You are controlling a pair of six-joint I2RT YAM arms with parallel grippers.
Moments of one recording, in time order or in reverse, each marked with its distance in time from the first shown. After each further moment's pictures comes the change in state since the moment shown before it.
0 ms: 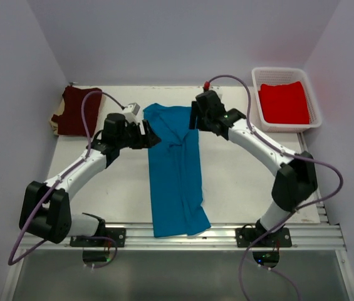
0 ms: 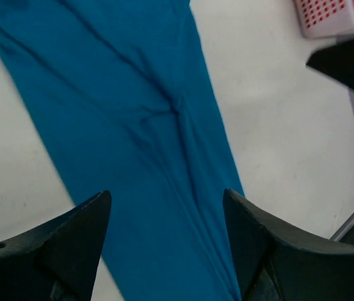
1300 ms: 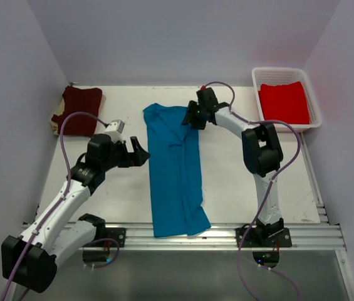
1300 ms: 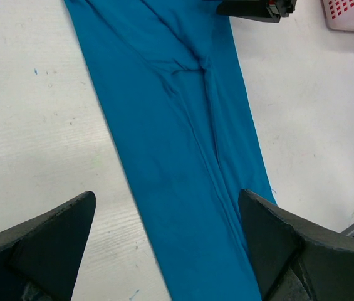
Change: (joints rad) left arm -0.006 -0.460 -0.240 -0.273 -0.145 0.007; right arm -0.192 0.592 0.309 0.211 -0.532 0.115
